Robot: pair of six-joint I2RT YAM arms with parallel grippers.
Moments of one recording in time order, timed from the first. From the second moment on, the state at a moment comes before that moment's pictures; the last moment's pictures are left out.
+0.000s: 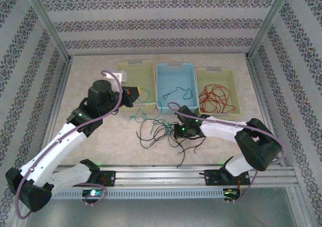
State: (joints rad) left arm -0.52 1.00 1.04 -0.33 0.15 -0.52; right arm 0.70 1.50 0.67 -0.34 -0.11 0.63
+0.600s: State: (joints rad) left arm -0.50 1.11 1.04 -0.28 0.23 -0.58; right arm 0.68 0.96 0.56 -0.33 0.05 0.64
